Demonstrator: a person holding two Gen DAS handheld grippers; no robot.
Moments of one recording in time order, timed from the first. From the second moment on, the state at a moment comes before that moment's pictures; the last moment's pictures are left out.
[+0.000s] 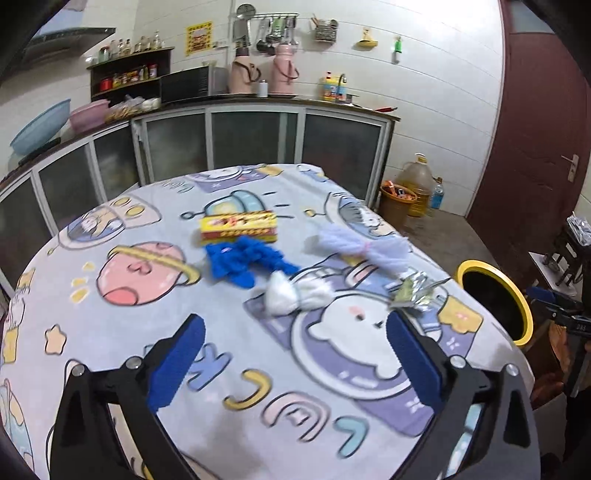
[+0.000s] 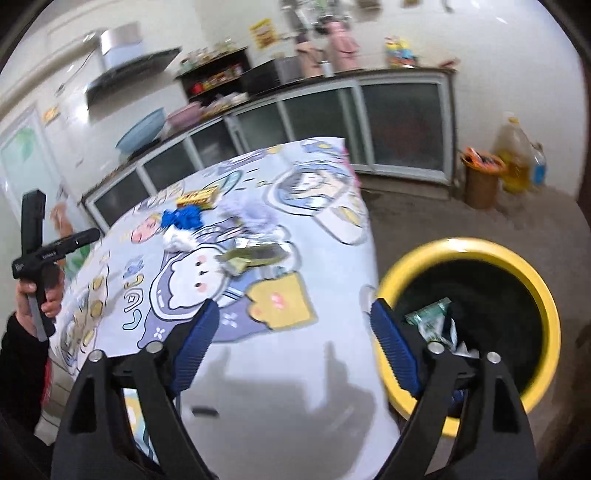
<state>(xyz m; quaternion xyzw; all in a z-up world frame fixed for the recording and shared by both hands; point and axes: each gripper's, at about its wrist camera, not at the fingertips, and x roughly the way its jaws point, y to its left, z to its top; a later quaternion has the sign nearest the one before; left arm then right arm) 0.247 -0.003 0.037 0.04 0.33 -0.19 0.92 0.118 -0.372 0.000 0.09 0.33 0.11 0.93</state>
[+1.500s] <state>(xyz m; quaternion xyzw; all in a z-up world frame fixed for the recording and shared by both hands) 0.383 -0.073 -0.050 0.10 0.44 -0.25 0.86 0.291 -0.314 -0.065 0.13 0.48 0.15 0.86</state>
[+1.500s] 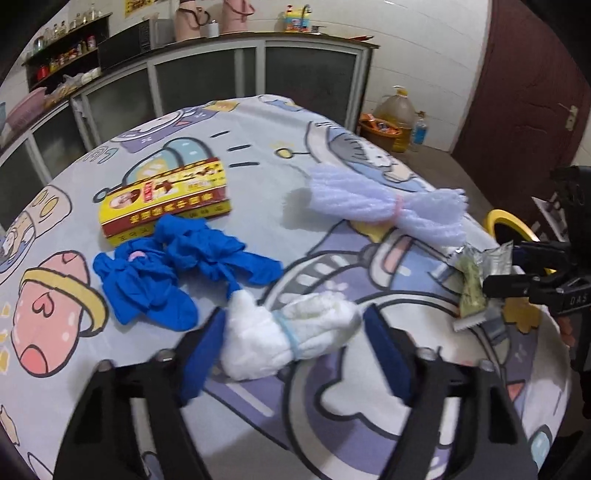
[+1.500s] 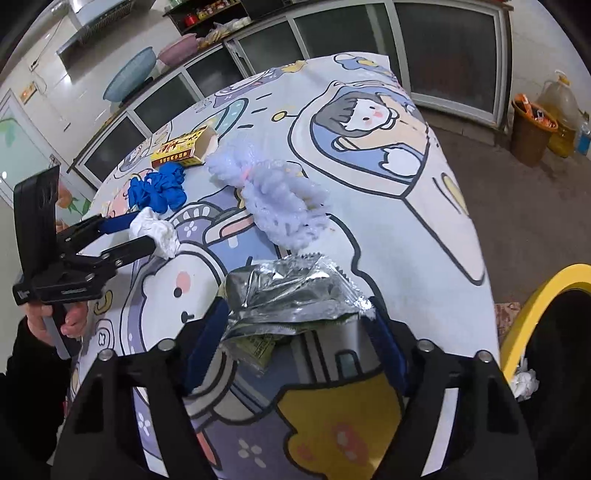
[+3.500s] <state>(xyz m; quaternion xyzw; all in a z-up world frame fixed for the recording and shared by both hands) 0.206 -0.189 -0.002 0.07 0.40 -0.41 0.82 0.104 -0.451 -0.018 0.22 0.39 0.05 0.89</state>
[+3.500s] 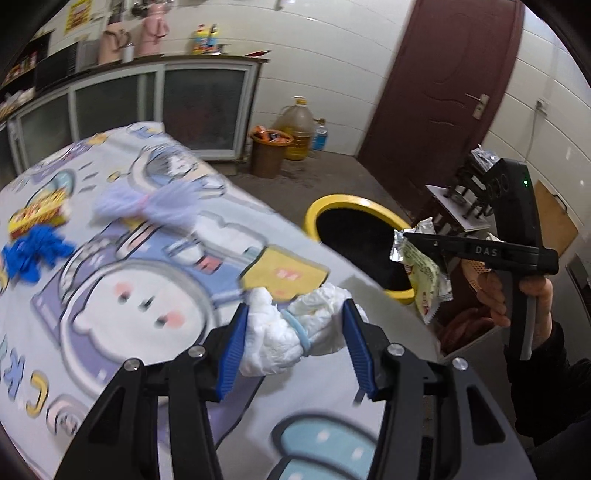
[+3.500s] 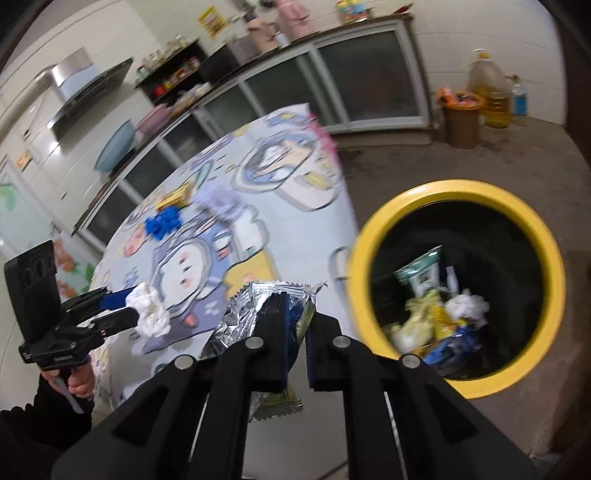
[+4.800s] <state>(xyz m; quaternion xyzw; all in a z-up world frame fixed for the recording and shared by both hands) 0.272 -0.396 -0.030 0.08 0.41 -0.48 0.77 0.110 -0.567 -0.081 0.25 0.41 -0.13 0.87</state>
